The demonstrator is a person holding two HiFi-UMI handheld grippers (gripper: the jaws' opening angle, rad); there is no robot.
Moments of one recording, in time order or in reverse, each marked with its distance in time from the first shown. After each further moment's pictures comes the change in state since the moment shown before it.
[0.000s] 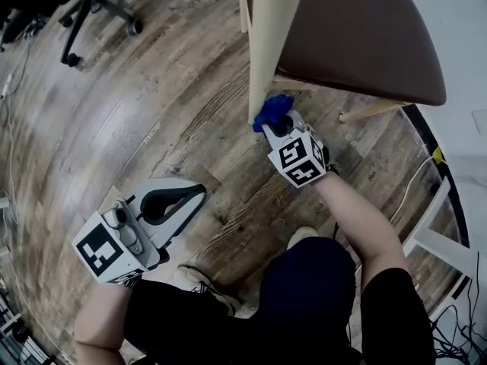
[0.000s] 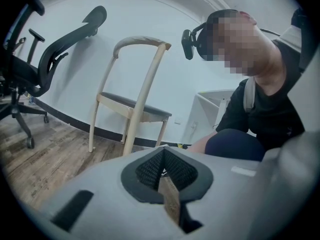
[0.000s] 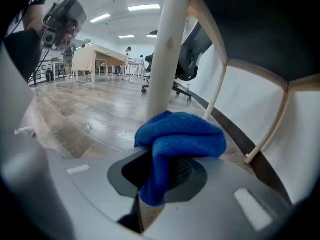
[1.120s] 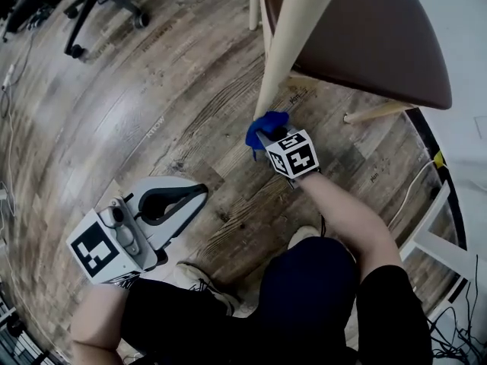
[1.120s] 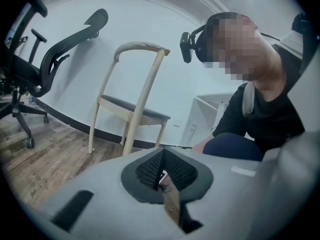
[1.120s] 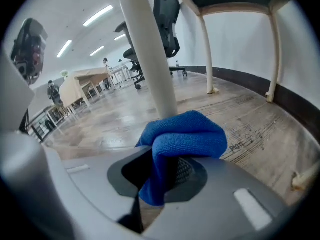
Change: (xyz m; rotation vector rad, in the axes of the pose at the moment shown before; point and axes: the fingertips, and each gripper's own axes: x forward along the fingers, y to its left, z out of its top) left arm -0.013 -0.004 0.008 -0.004 -0.041 -0.008; right arm 0.042 0.052 -0.056 0.447 0.130 0.178
